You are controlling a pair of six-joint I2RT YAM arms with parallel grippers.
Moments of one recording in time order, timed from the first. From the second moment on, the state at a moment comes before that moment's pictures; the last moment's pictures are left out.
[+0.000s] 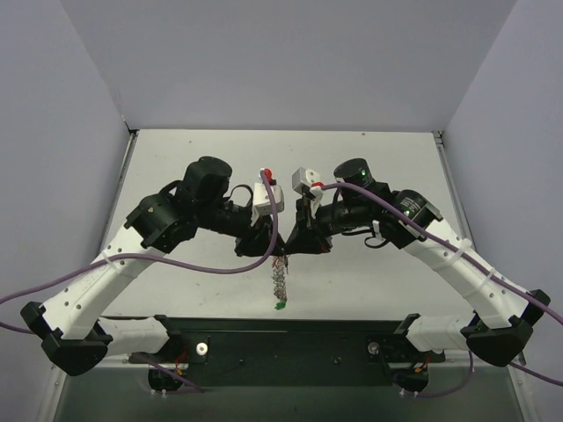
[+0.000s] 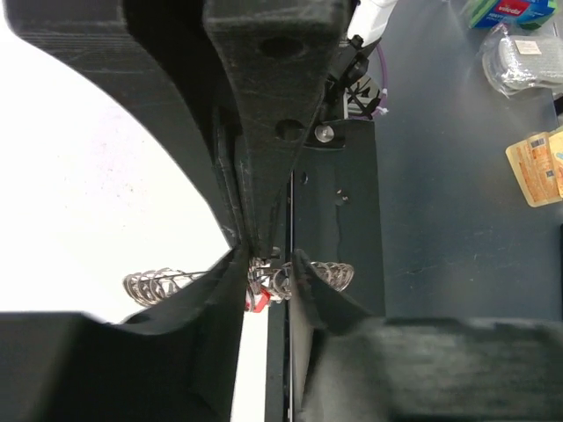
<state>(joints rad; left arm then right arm) -0.80 1.22 1.49 -0.86 0.76 0.21 0.81 1.26 1.45 -0.79 -0.72 -0.20</state>
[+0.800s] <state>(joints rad) -0.81 1.24 1.49 -0.86 0.70 0.22 0.81 1.26 1.45 -0.82 -0.68 -0.21</state>
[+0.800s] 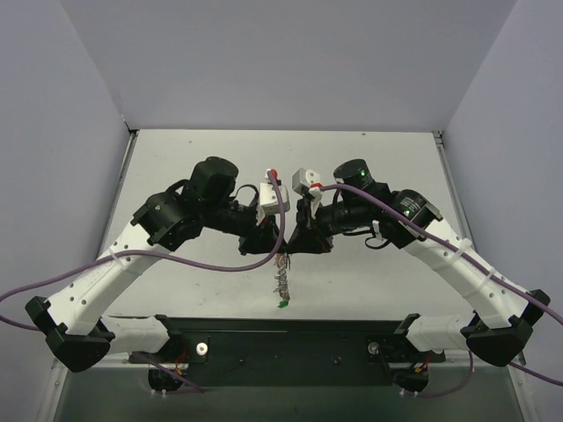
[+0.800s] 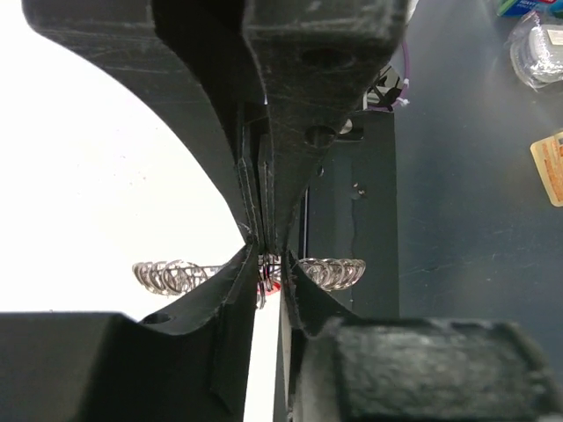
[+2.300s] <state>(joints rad) -0.82 0.83 0.77 0.41 0.62 -0.20 0.71 1.05 1.22 -0.42 -0.80 -0.05</state>
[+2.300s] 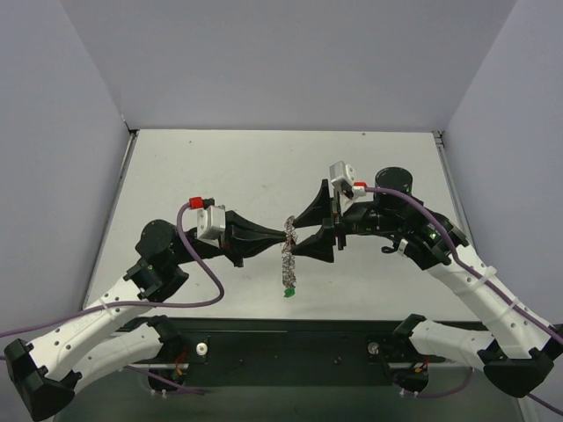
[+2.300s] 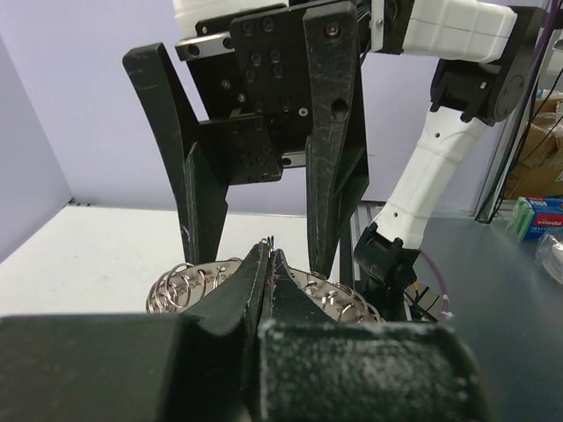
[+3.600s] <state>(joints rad) -0.82 0.87 0.72 0.69 0.68 -0.31 0.70 1.05 1.20 -0.36 -0.86 0.00</state>
